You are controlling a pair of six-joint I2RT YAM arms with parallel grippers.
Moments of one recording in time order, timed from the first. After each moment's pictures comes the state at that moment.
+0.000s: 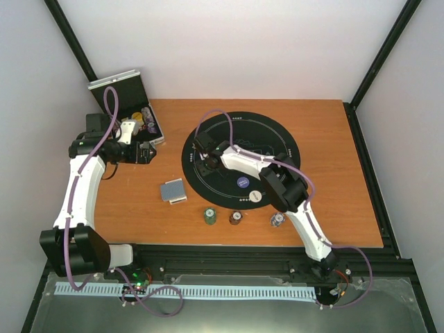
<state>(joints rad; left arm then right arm) 0.14 1.29 1.24 -0.94 0.41 0.13 0.80 2.30 1.77 -0.56 0.06 0.21</state>
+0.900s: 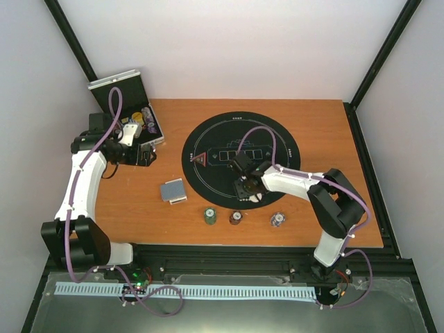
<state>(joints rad) 0.14 1.34 1.26 -1.00 0.39 0.18 0.75 1.75 1.10 -0.54 0.15 0.35</state>
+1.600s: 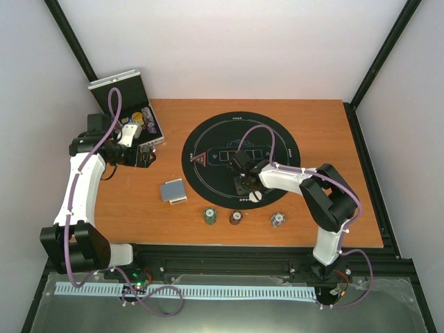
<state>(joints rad) 0.14 1.31 1.26 -1.02 0.39 0.21 0.72 1.82 1.08 -0.47 0.14 0.38</state>
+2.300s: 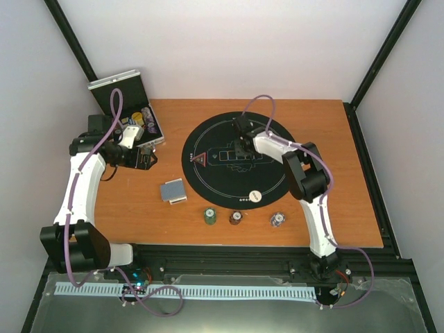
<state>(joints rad) 0.14 1.31 1.26 -1.05 0.42 0.24 0.53 2.20 1.61 -0.51 0.21 0.33</state>
